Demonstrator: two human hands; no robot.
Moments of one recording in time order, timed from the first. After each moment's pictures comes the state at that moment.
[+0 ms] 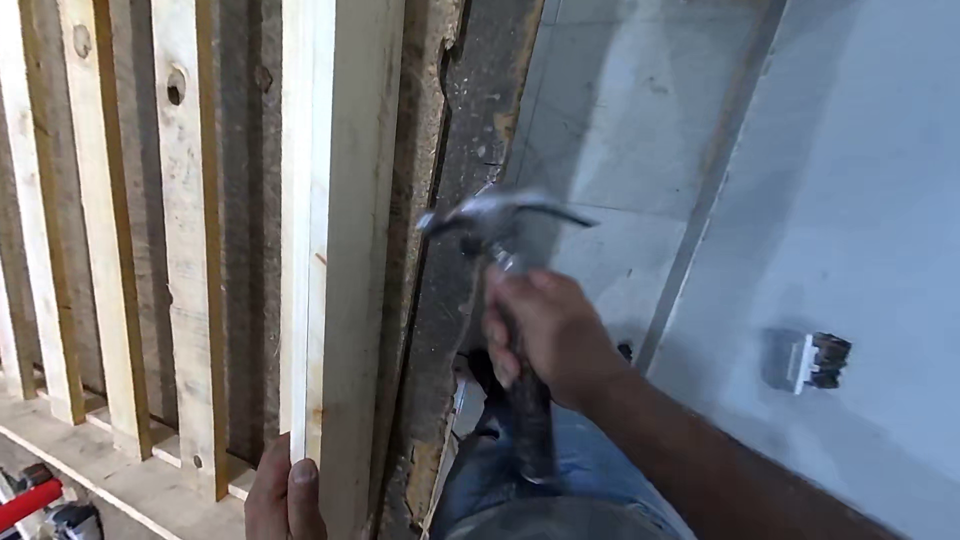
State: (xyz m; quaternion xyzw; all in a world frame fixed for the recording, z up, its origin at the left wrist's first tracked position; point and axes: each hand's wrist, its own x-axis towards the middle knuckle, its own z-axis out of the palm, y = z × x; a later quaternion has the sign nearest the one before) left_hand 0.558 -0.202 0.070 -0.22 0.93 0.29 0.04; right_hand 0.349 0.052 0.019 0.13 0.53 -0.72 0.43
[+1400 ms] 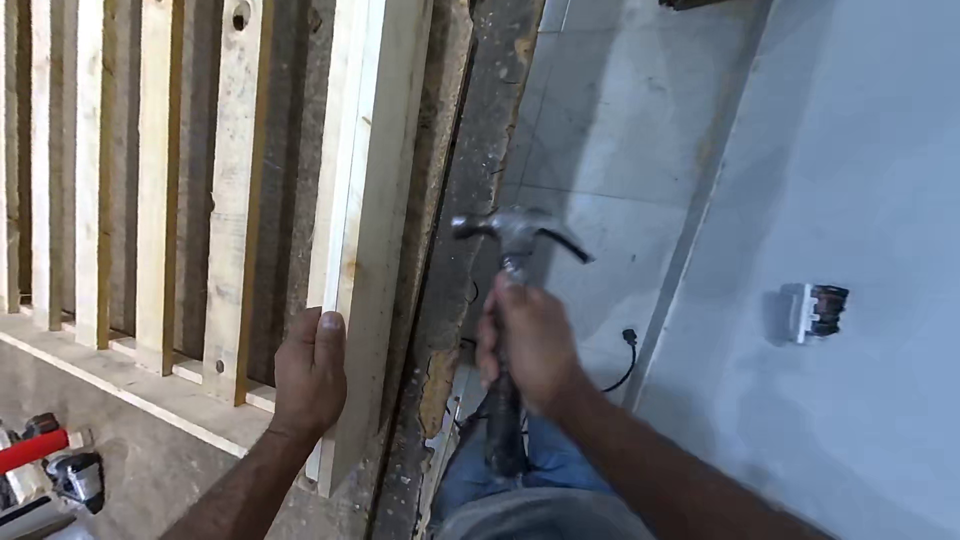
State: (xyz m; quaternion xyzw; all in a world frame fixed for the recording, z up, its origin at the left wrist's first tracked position) left_hand 0.568 -0.207 0.071 -0.26 0.92 0.27 0.06; right_hand 0.503 0.030 0.032 0.18 0.55 -0.70 0.43
